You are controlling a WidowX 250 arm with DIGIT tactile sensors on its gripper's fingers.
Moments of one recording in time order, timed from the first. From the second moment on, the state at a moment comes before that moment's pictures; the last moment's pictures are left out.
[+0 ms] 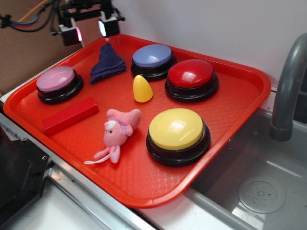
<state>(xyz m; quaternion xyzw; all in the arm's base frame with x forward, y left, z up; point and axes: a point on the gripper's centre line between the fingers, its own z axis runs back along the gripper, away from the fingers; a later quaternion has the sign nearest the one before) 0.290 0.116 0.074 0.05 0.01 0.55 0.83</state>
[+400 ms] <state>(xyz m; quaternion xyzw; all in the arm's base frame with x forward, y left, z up) 0.314 0.111 0.047 0.07 -0.02 0.43 0.90</state>
